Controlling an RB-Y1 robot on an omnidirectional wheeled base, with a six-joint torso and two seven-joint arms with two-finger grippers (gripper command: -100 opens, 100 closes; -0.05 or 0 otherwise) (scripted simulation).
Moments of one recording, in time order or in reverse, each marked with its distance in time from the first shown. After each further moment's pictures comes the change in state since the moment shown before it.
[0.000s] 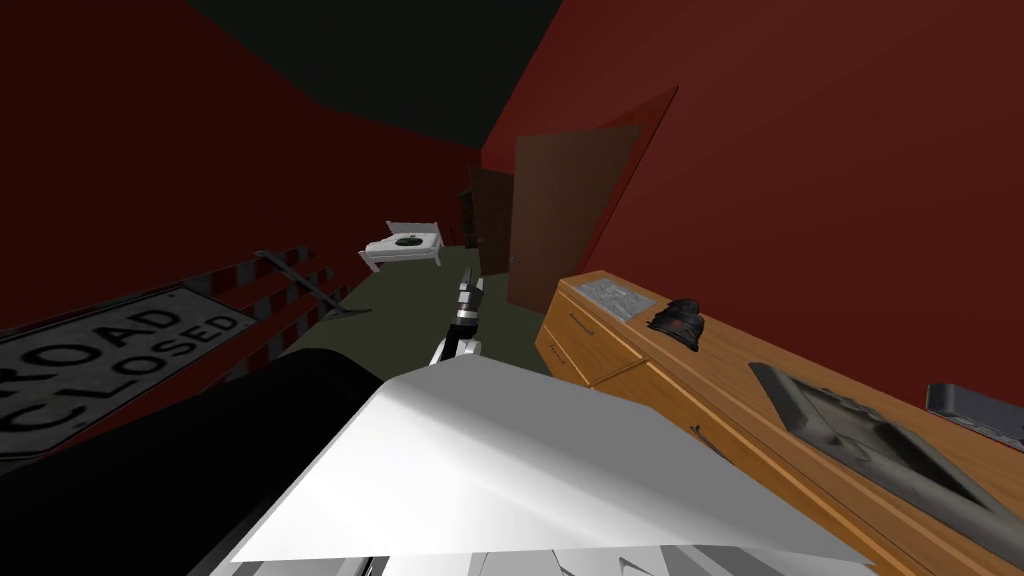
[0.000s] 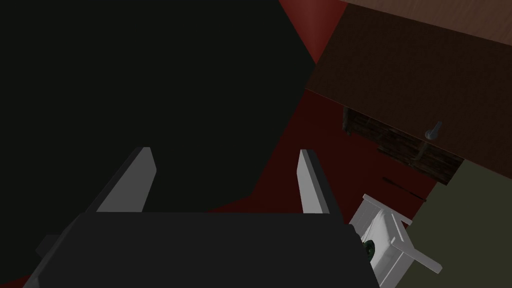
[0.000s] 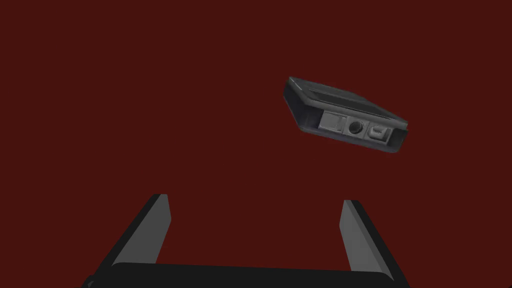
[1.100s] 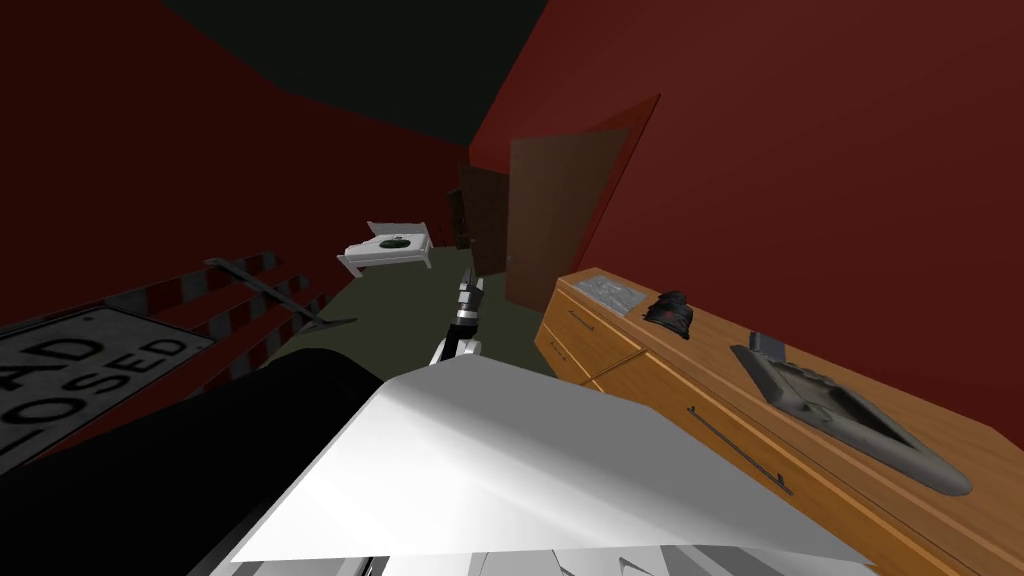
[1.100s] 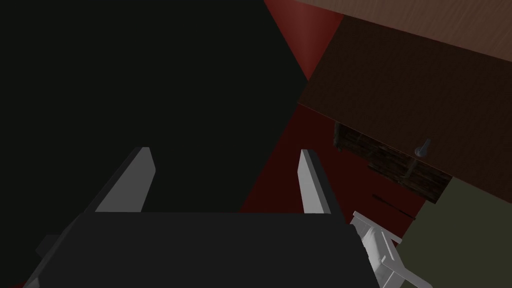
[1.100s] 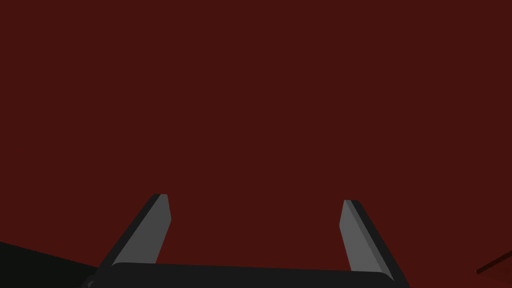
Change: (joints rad) left arm 0.000 0.000 0.000 0.000 0.000 0.000 0.000; right arm 0.192 -0.248 -0.142 -0.062 -0.195 0.040 -0.068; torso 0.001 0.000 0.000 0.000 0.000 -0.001
